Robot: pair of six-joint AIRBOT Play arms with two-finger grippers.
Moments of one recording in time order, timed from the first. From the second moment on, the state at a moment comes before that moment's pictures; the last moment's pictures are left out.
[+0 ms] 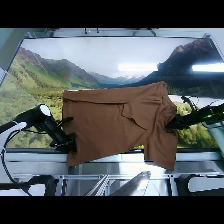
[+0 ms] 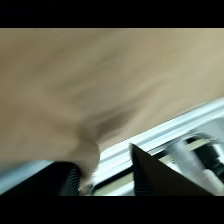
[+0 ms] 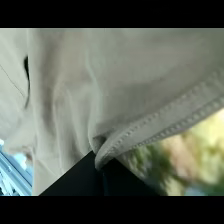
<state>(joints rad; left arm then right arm) -0.03 -1.51 0.72 1.10 -1.45 -1.33 -0.42 -1.64 0.88 -0.88 1.35 0.82</state>
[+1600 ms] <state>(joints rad) 0.94 -0.81 1.61 -0.33 -1.69 -1.02 -0.80 -0.71 1.49 0.34 1.46 0.72</state>
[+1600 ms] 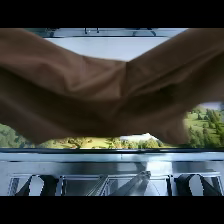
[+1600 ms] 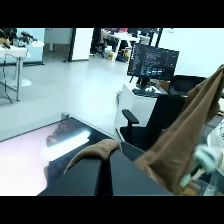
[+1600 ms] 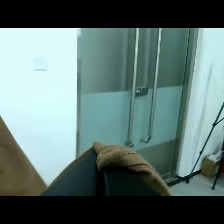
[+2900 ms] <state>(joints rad) 0.29 -1.80 1.57 0.48 -1.34 -1.04 -0.29 -1.34 1.12 -0.41 0.70 0.74</state>
